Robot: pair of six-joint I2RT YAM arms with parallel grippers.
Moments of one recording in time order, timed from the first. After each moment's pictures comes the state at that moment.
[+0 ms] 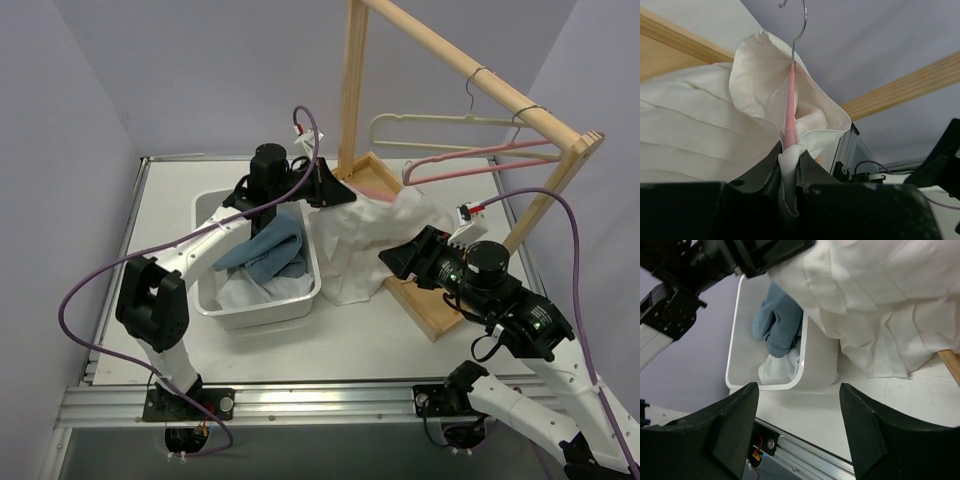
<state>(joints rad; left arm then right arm) -0.54 1.78 1.50 0.13 0.65 -0.71 0.64 0.71 1.02 -0.63 0.05 0.81</state>
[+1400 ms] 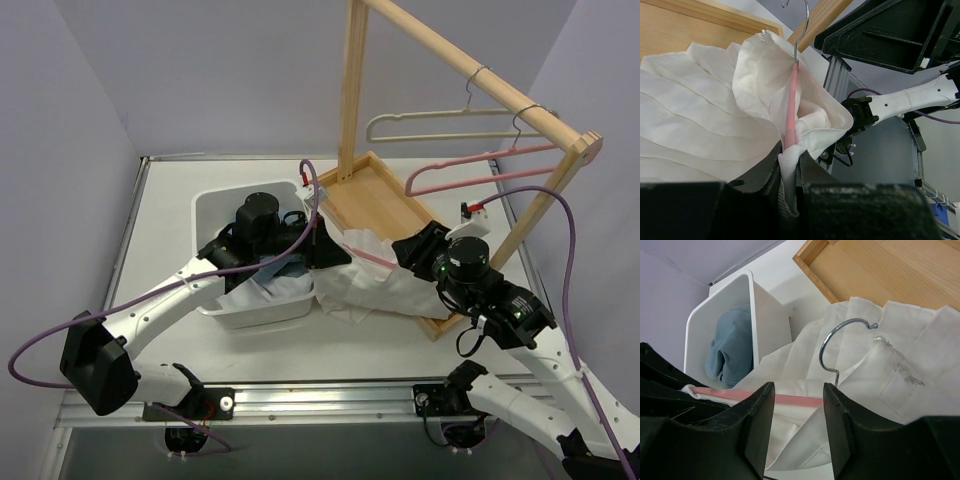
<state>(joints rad) -0.73 1.36 1.10 0.02 0.64 -0.51 0.64 0.76 0.96 -0.59 0.30 0.81</state>
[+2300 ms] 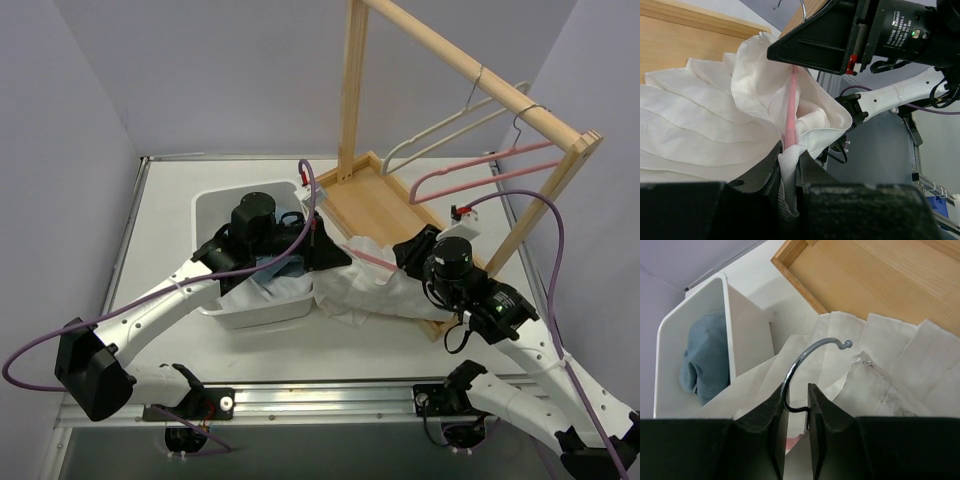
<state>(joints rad) -0.75 1.32 1.11 -0.01 0.66 -0.49 0.64 0.80 0.88 -0.53 0.37 0.81</state>
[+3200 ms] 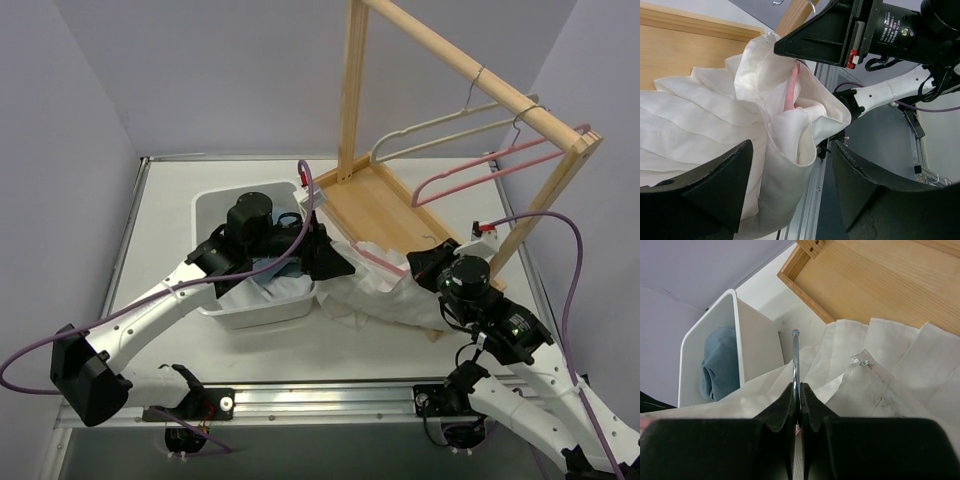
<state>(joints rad) -0.76 1.29 1.14 -0.05 0.67 -0.46 0.64 0.64 0.79 -0.52 0.40 0.90</state>
